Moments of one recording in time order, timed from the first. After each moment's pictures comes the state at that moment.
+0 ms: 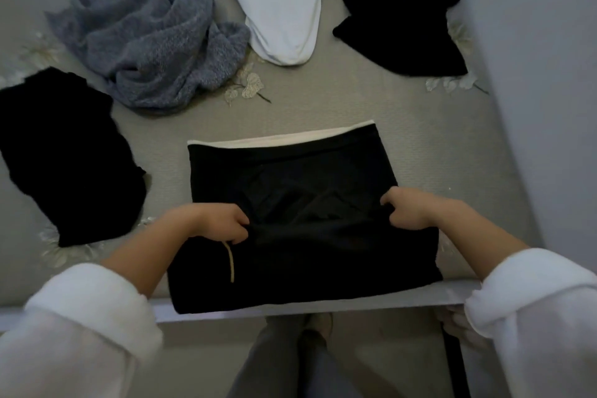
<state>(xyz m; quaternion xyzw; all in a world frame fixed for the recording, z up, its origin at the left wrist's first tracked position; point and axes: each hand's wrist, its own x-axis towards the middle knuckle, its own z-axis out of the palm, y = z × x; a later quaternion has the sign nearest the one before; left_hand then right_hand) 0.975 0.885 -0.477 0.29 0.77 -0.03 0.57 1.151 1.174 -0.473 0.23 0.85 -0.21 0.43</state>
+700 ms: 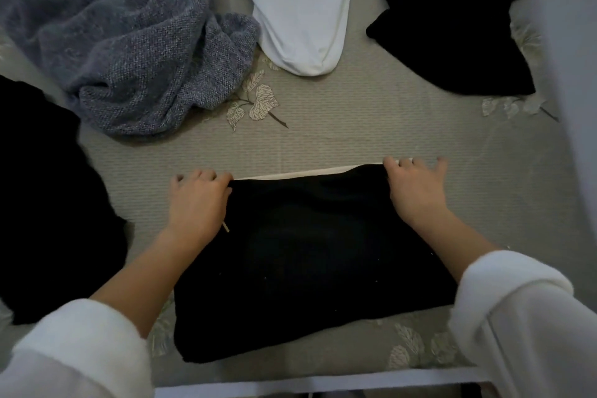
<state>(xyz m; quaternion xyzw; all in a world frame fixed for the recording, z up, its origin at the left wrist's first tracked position) 0.840 0.912 -0.569 0.30 0.94 -0.03 0.13 0.997 1.203 -0.573 0.23 0.94 0.11 0.22</state>
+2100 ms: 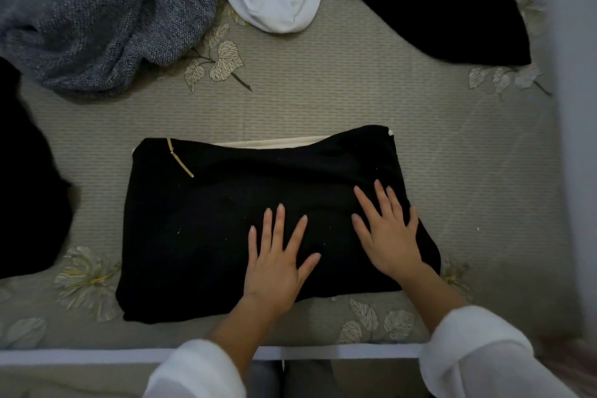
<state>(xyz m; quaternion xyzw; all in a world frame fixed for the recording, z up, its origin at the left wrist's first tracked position) 1.059 0.986 -0.633 0.31 0.90 0.02 0.32 1.125 1.194 -0.633 0.27 0.92 -0.17 0.22</state>
